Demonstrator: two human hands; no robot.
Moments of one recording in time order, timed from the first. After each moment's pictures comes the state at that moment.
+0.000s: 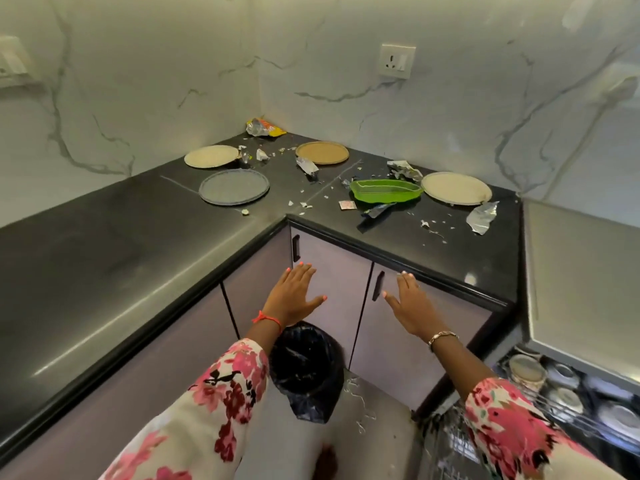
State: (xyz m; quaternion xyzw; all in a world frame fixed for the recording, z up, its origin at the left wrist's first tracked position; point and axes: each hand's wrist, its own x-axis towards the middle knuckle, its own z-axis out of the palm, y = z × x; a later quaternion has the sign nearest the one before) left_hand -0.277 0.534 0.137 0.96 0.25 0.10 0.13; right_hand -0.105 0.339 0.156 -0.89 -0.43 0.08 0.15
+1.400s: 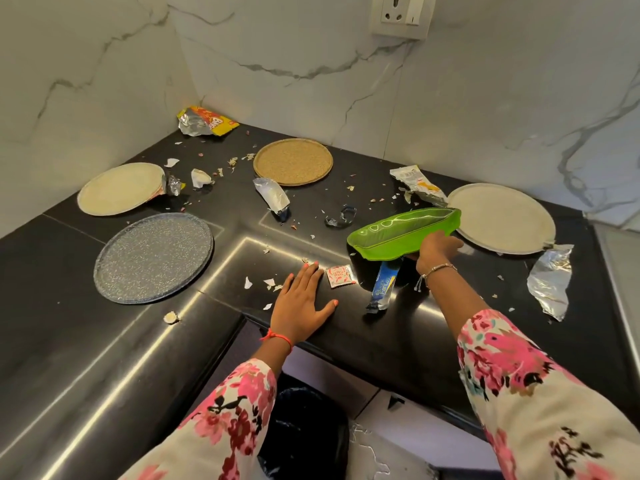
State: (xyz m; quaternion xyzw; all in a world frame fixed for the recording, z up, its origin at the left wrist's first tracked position) left_hand -0.015 0.749 0.098 0.96 0.24 0.08 0.14; right_hand 0.208 0.636 0.182 -0.74 0.21 0.07 0.64
